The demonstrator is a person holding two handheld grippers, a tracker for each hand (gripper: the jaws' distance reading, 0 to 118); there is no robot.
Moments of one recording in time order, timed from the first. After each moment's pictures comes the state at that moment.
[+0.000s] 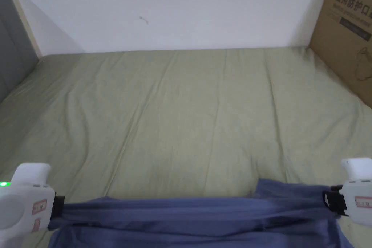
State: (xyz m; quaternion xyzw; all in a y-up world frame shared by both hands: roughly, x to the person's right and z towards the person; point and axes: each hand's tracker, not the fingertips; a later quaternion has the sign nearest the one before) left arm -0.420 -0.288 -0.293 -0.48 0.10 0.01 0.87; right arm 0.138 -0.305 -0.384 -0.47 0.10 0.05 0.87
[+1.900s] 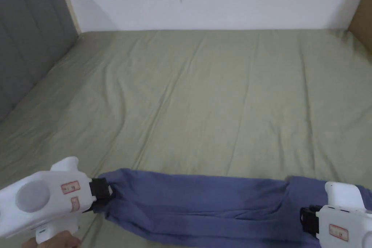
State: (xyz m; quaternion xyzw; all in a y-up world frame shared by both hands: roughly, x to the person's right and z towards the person) left arm -0.420 -0.306 -0.243 -0.42 0.09 0.27 0.86; right arm 0.052 -0.331 -0.299 -0.47 0.12 -0.03 0.87
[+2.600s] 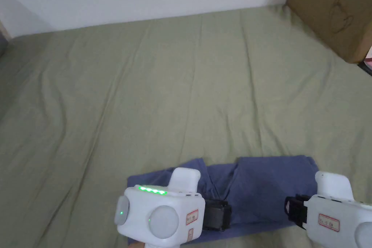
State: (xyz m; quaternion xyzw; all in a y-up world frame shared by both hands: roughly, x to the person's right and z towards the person) left arm -0.153 -0.347 -0.300 -0.51 -0.19 0.07 0.84; right arm 0.120 -0.328 -0.271 -0.47 0.07 -0.13 0.87
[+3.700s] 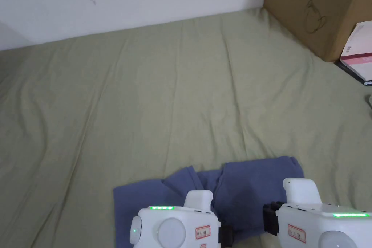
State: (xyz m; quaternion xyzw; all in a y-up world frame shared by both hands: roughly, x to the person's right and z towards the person) left arm -0.111 -0.377 -0.303 -0.54 -0.26 0.14 0.78; right arm 0.105 -0.341 -0.276 -0.47 0.08 -0.09 0.87
